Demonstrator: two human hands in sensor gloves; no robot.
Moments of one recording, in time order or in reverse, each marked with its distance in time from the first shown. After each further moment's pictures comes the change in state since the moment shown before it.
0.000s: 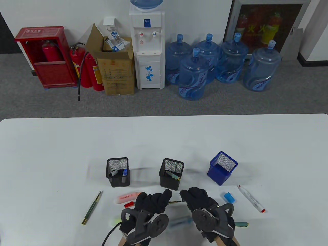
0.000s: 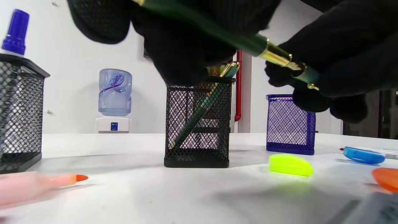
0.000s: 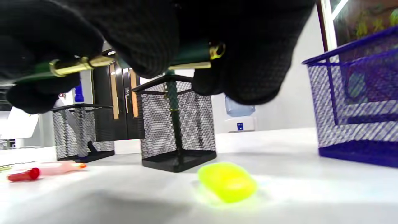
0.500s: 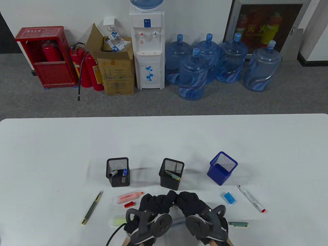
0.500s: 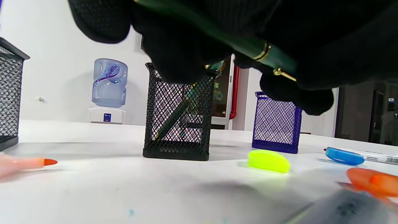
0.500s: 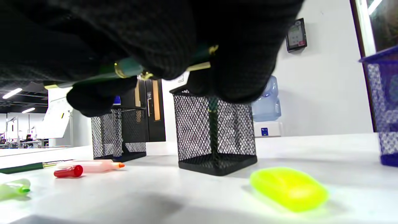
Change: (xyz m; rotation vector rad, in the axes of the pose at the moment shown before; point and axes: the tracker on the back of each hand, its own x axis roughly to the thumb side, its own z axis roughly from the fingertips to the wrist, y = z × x) left_hand 0.009 -0.006 -0.003 -0.022 -0.006 0.056; right_hand 0.022 0.001 0.001 -0.030 -0.105 -0.015
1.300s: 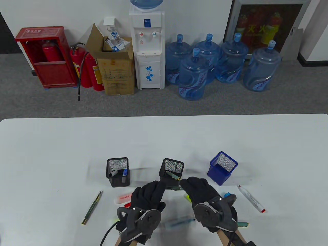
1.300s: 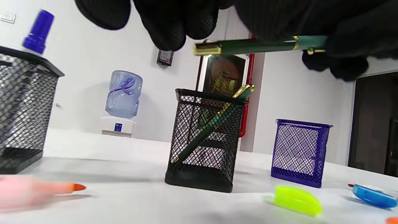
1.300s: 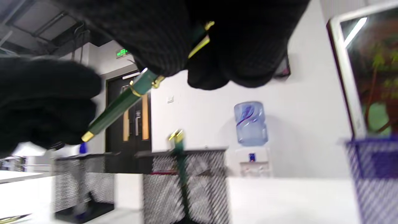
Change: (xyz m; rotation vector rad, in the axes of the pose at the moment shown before) left_hand -0.029 0.014 0.004 0.073 0.066 0.064; right_hand -0.020 -0.059 -0.036 -0.103 0.062 0.093
